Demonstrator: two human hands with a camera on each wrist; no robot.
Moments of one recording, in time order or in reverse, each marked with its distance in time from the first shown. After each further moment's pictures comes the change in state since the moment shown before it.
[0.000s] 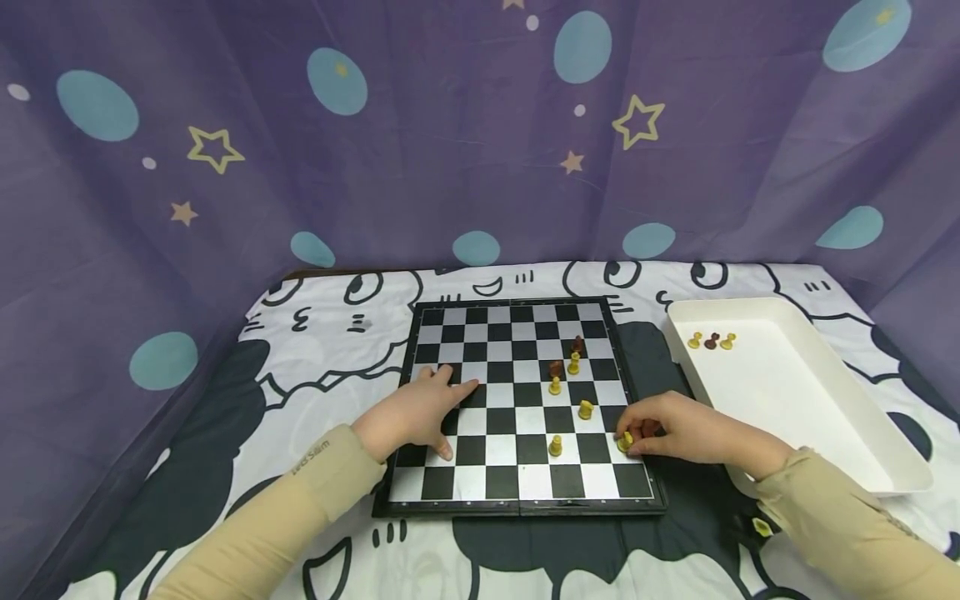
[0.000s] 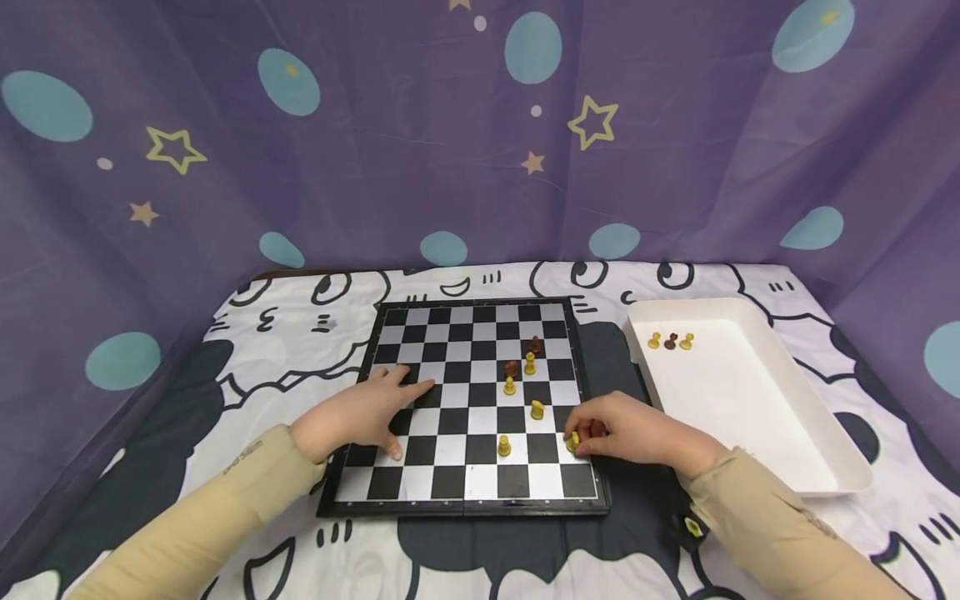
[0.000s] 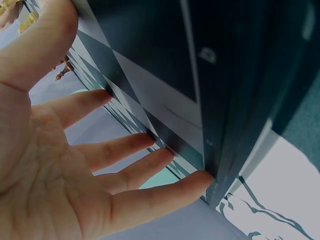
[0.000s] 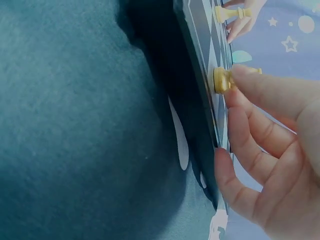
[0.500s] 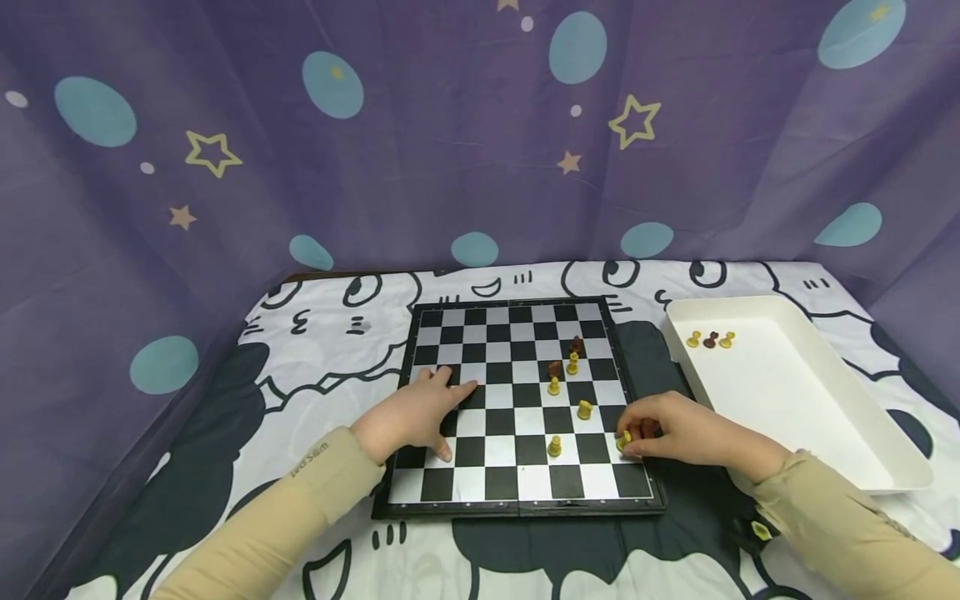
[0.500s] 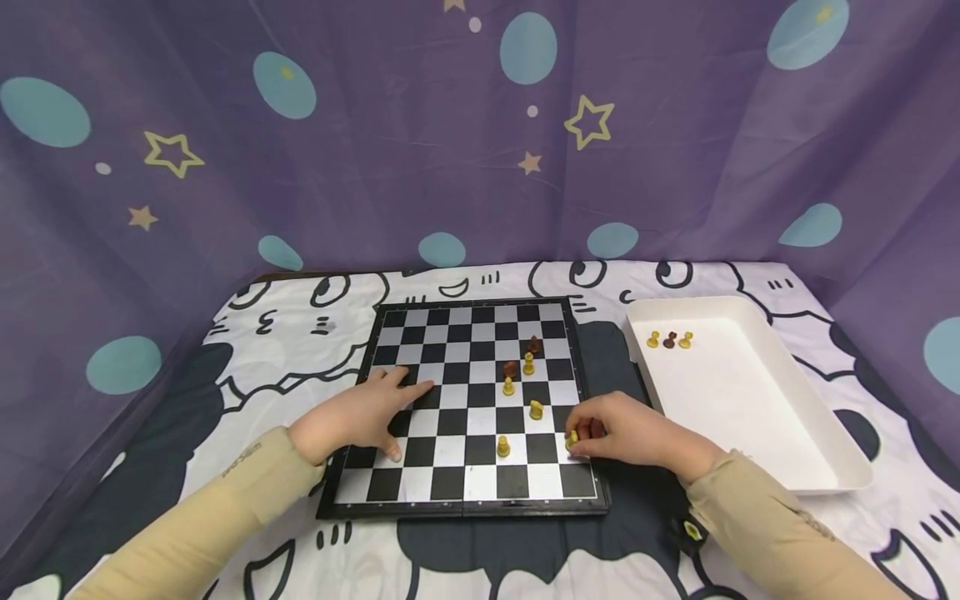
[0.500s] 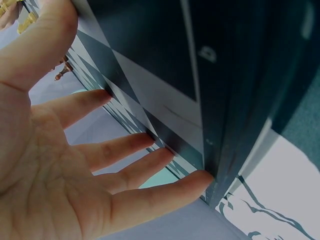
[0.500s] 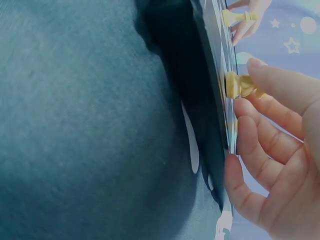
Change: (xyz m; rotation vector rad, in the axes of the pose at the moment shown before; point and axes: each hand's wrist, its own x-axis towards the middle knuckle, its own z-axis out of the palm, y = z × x) left_hand 0.001 0.000 0.000 0.001 -0.005 -0.003; right_hand -0.001 0.002 0.005 0.022 0.065 -0.002
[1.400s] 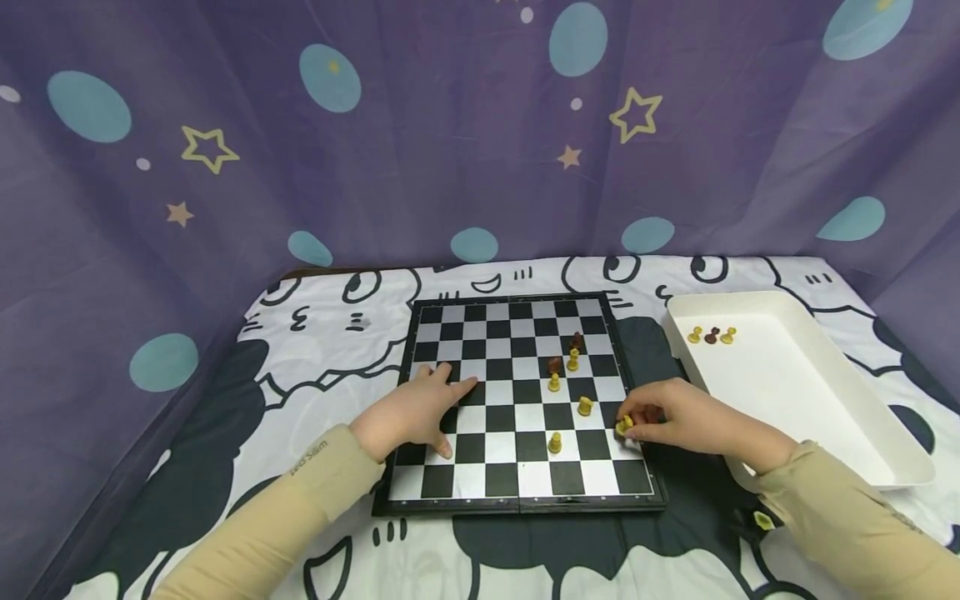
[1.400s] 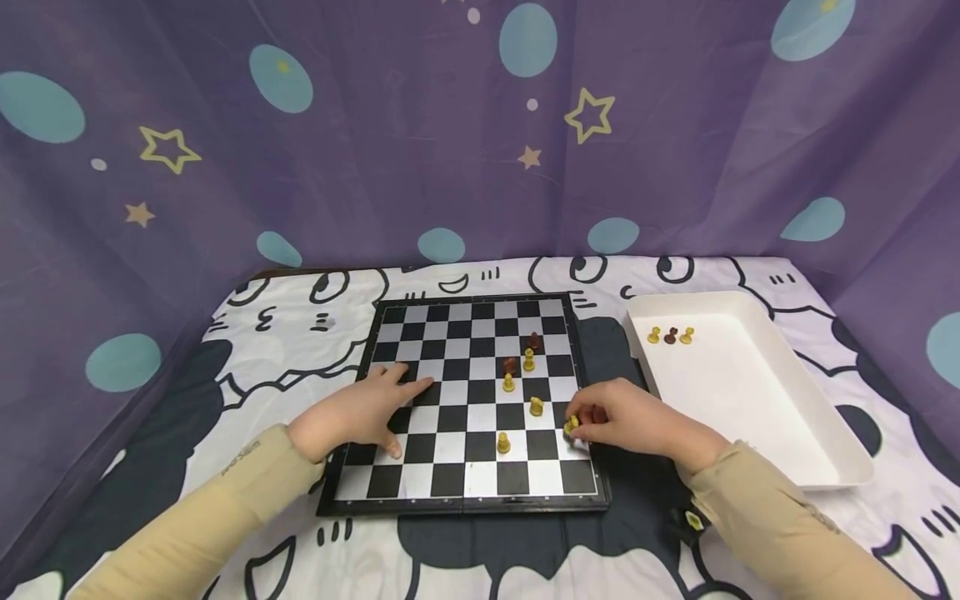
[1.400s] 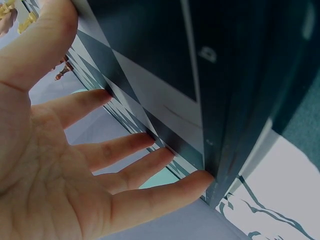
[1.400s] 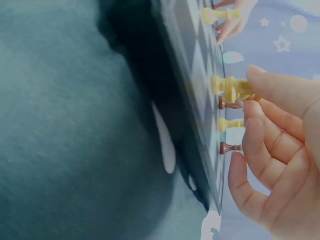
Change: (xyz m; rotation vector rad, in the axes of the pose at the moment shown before) left_hand 0.002 -0.001 0.002 0.004 0.002 -0.003; right_hand 0.000 -0.006 -0.010 -0.064 0.051 0.009
